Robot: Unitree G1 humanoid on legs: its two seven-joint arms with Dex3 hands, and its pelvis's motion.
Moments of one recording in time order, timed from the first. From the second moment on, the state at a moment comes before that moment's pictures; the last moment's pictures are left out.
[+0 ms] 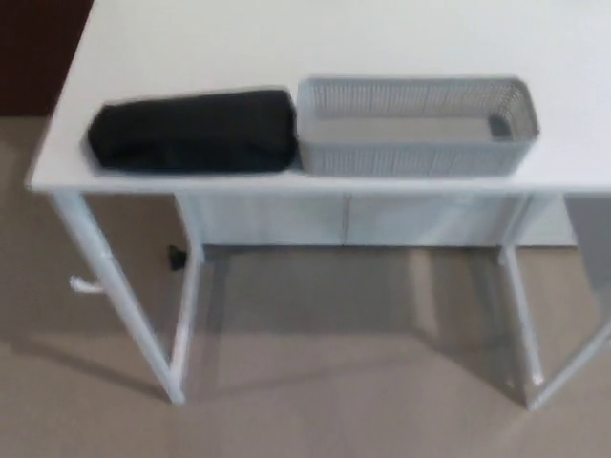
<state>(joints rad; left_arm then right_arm) 0.14 0.43 0.24 0.90 -0.16 -0.11 -0.41 0.20 -0.36 -0.13 0.98 0.01 -0.36 0.15</state>
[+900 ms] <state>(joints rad) 0.17 0.46 0.18 0.91 -0.14 -0.11 -0.42 0.21 -0.36 -0.14 1.00 0.01 -0.37 0.16</state>
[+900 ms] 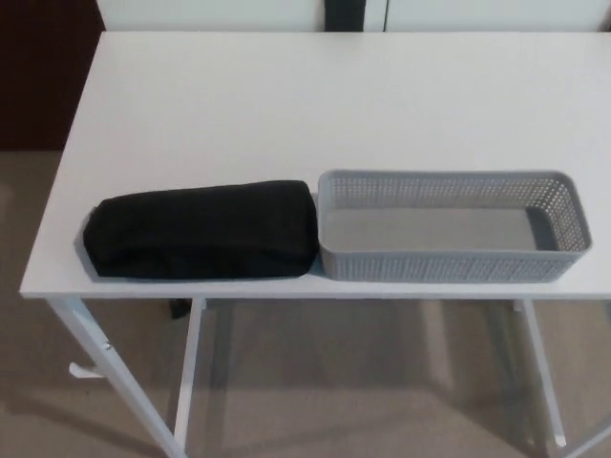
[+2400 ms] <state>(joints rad) 0.19 0.56 0.30 -0.28 -0.29 -0.12 -0.42 0.18 -0.36 -0.13 1.01 0.01 -0.38 0.16</state>
